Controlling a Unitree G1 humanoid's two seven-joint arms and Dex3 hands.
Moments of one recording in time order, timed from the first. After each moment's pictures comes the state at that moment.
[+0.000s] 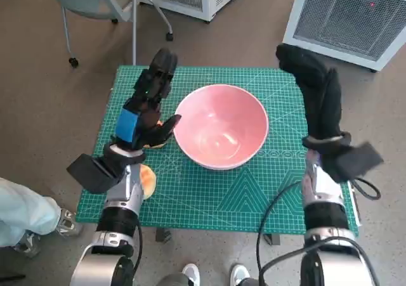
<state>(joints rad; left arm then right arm) -0.69 0.11 0.17 0.81 -0.27 -0.82 -0.53 -0.74 -0.14 -0.18 0.80 0.13 -0.86 0.37</state>
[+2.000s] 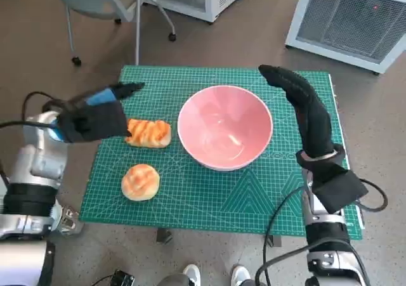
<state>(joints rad) -0.80 0.66 -0.23 0.58 0.48 0.00 -0.54 -0.64 -0.15 -0.07 0.63 0.07 -0.84 0.27</state>
